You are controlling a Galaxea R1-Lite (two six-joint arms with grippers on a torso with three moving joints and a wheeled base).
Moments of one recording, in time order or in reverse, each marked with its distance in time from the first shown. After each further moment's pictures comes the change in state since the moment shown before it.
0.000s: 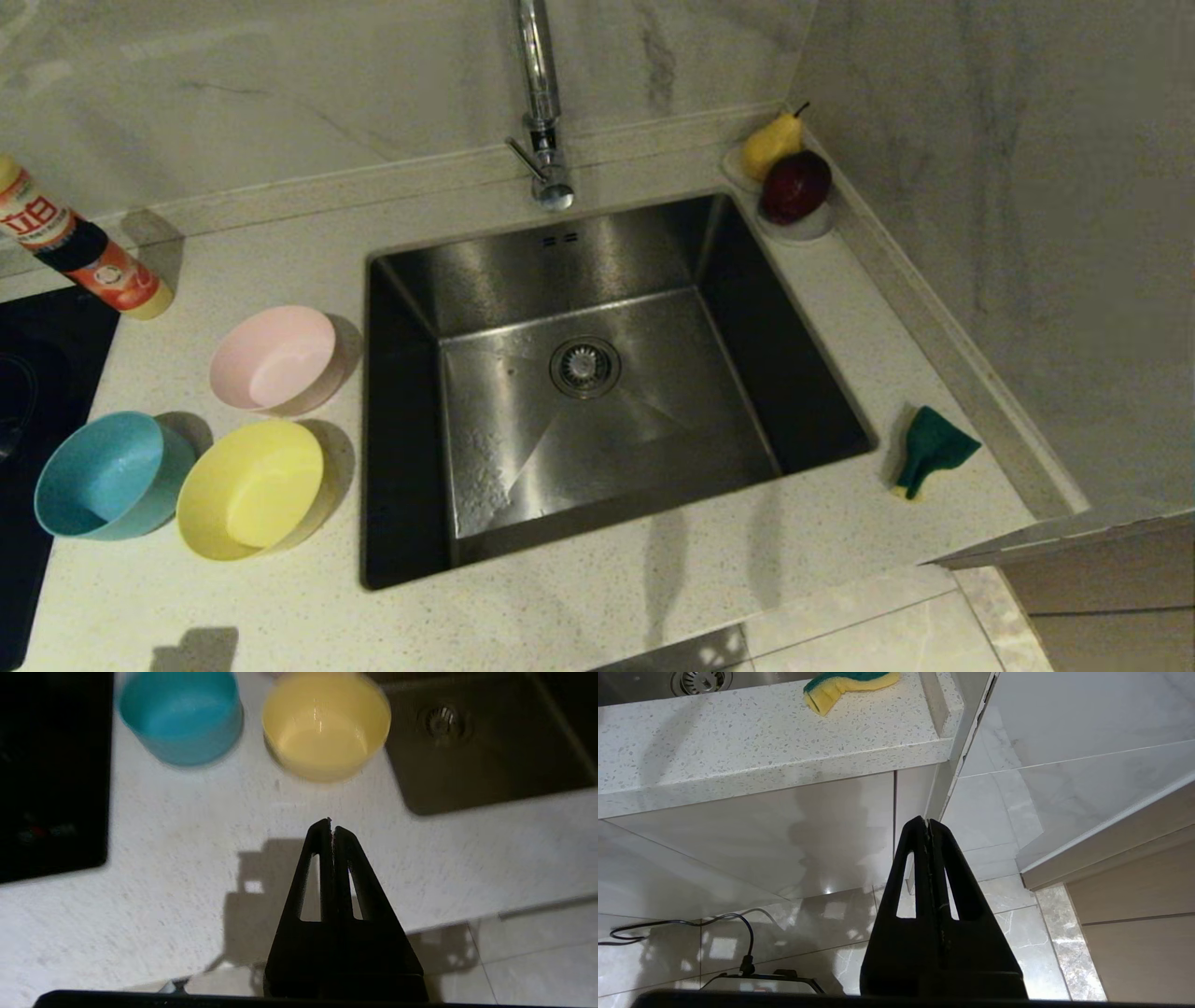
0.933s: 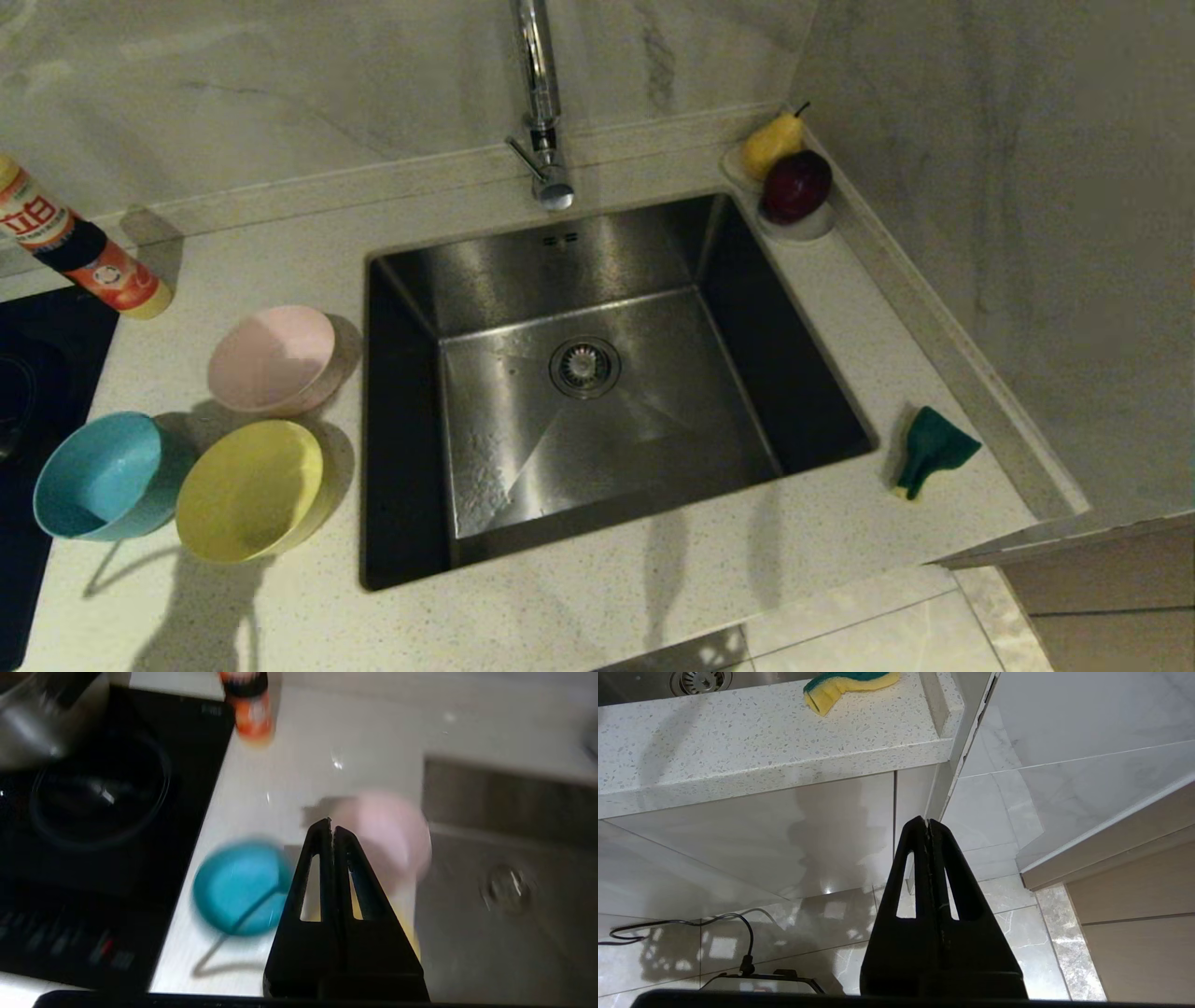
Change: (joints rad) left arm 0.002 0.924 -0.678 -0.188 0.354 -0.180; right arm 0.000 0.000 0.000 0.000 0.000 0.000
